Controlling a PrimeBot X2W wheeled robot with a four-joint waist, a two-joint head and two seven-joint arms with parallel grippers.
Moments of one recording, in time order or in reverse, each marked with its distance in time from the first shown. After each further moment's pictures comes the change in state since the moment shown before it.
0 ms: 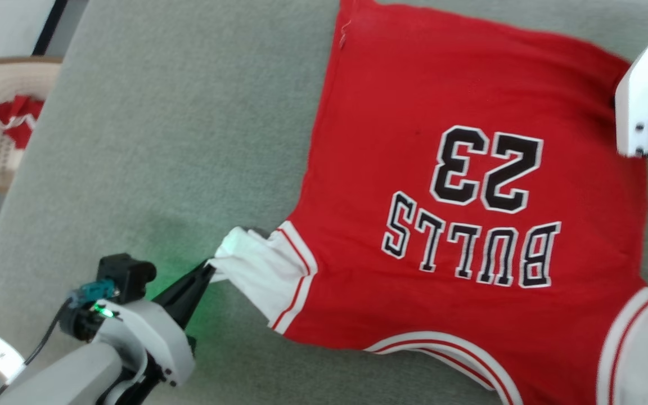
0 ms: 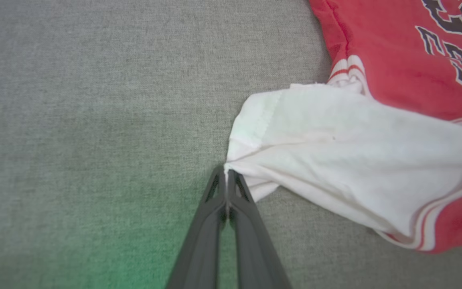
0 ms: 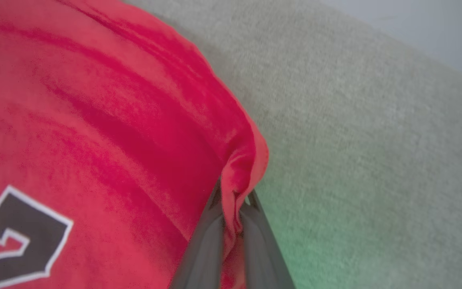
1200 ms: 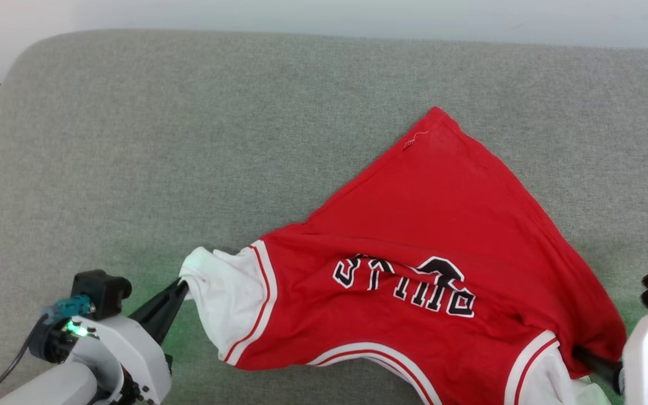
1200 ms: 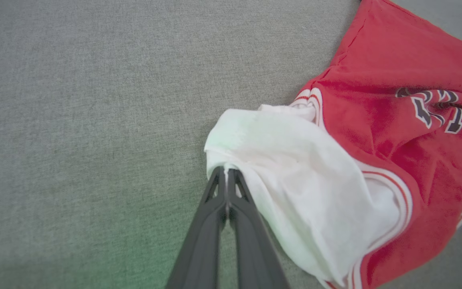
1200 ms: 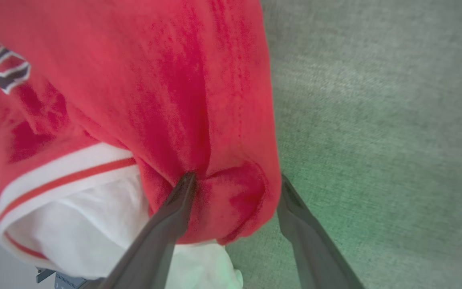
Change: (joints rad) left arm 0.068 0.107 0.012 -0.107 -0.029 0.069 0.028; right arm 1.070 0.010 -0.380 -1.018 0.165 0.000 0.329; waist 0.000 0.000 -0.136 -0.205
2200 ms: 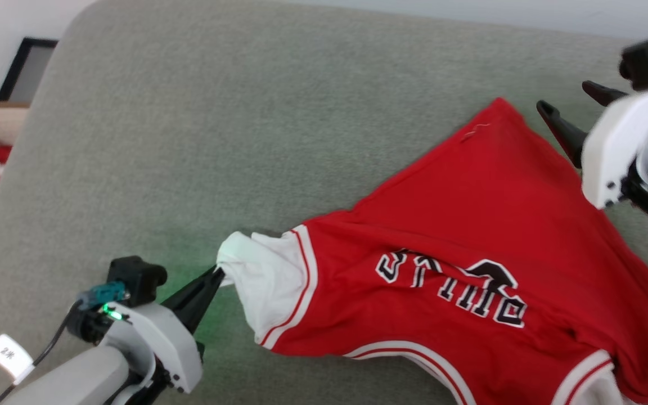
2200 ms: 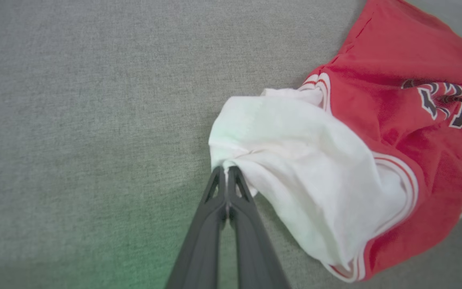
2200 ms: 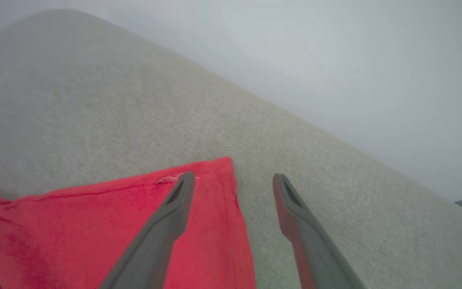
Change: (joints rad) left arm -0.056 -0.076 -0.024 0.018 0.035 -0.033 0.010; right arm -0.728 -0.081 0.379 0.362 -0.089 0.000 -0.463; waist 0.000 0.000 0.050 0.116
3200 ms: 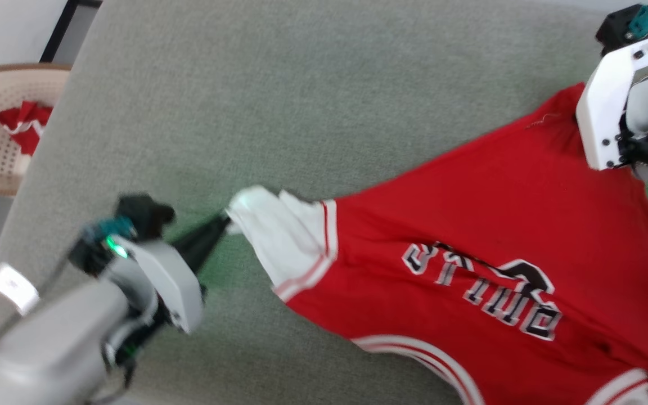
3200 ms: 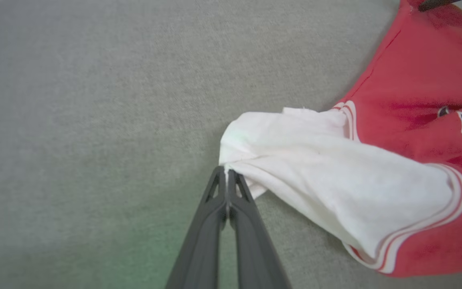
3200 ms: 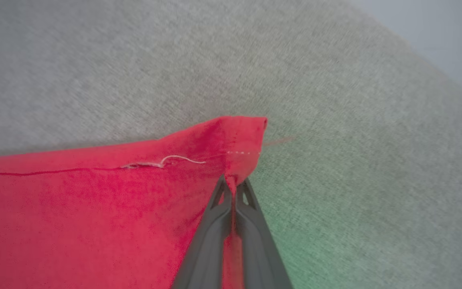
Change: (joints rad) left arm -0.176 -0.073 -0.005 0.144 0.039 -0.117 0.058; right arm -0.406 0.026 0.407 0.667 0.222 0.000 0.106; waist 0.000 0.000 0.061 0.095
